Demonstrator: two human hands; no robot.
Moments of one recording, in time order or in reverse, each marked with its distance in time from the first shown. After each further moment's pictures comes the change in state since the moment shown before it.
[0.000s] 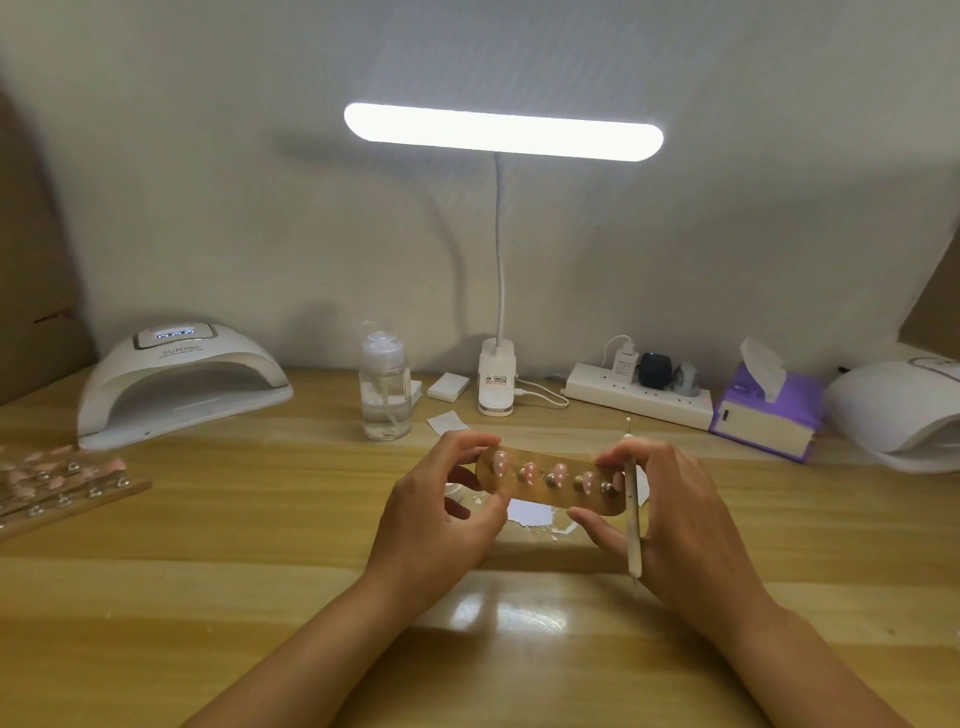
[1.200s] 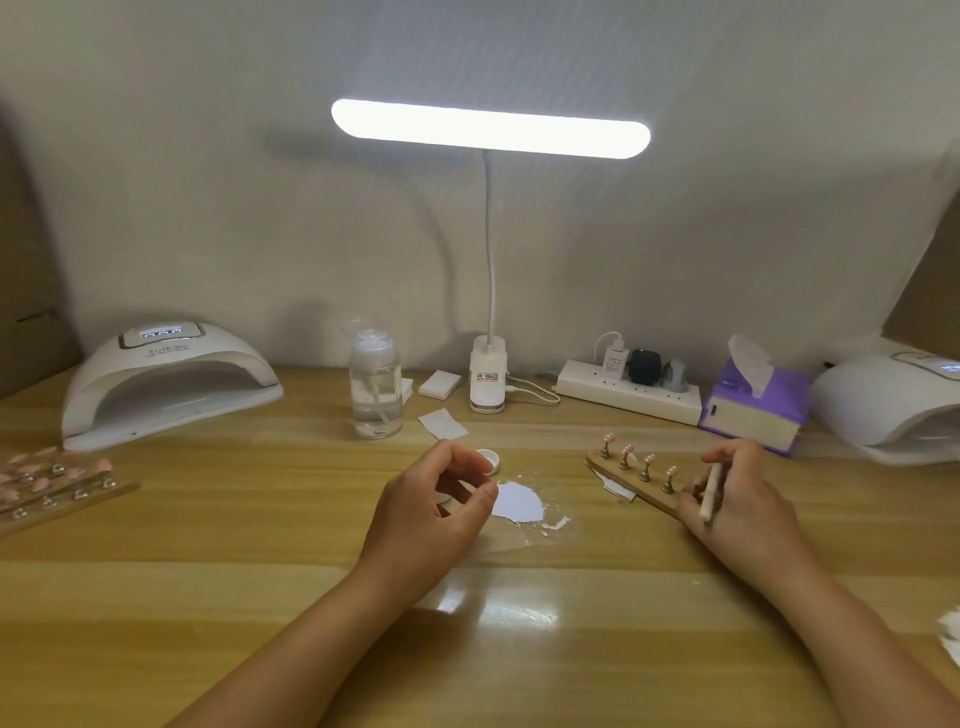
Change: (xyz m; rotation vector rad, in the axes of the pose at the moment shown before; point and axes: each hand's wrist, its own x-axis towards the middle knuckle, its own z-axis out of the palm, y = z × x) left_hand 0.003 -0.005 0.002 0.018 -0.035 -0.065; right_hand -0.010 0.055 -0.028 -0.003 -0.172 0.724
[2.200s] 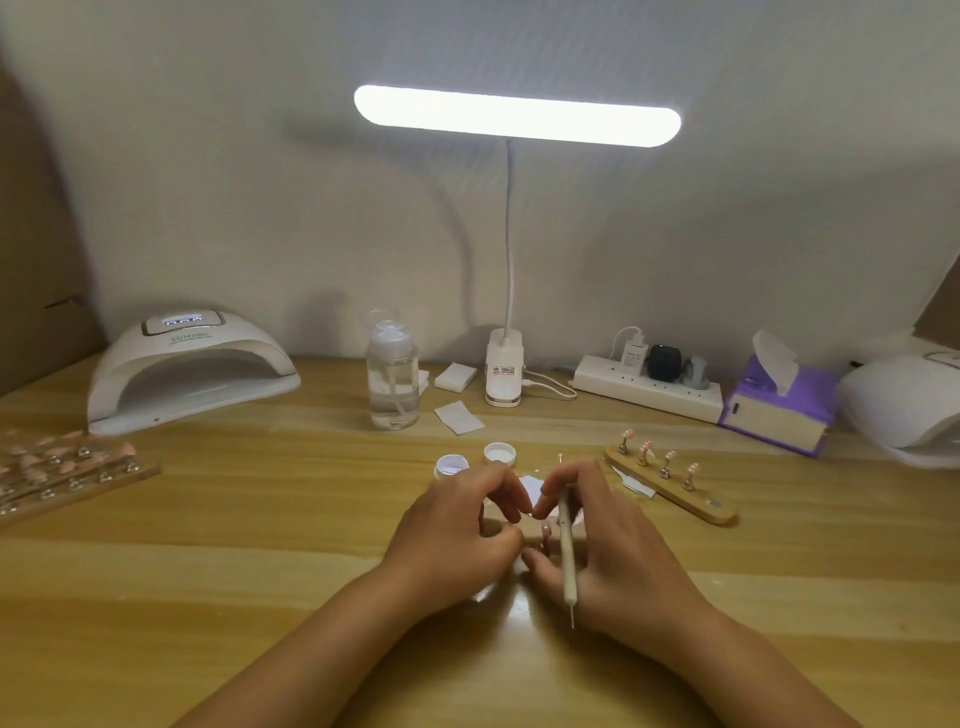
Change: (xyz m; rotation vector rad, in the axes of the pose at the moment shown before) left_hand -0.004 -0.001 0.003 0.203 -0.278 0.000; right_hand -0.061 -0.089 0.043 0.197 -0.255 -0.589
